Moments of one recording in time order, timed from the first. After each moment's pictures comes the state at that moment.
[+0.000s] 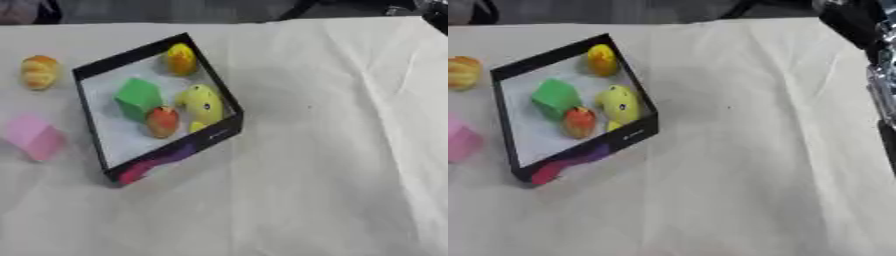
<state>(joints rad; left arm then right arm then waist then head) -0.13 0.65 0.06 -1.92 0.02 0.12 0.14 -0.40 -0.64 -0.08 -1.74 -0.05 0.12 -0.08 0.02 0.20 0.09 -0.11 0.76</state>
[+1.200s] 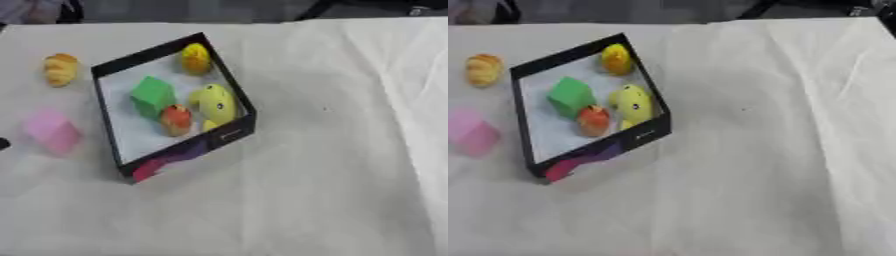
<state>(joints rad) -0.22 1.13 -0.16 -1.66 -0.34 -0.05 -0.25 -0.36 -0.70 -0.08 -1.72 -0.28 0.11 -0.18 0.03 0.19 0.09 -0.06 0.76</state>
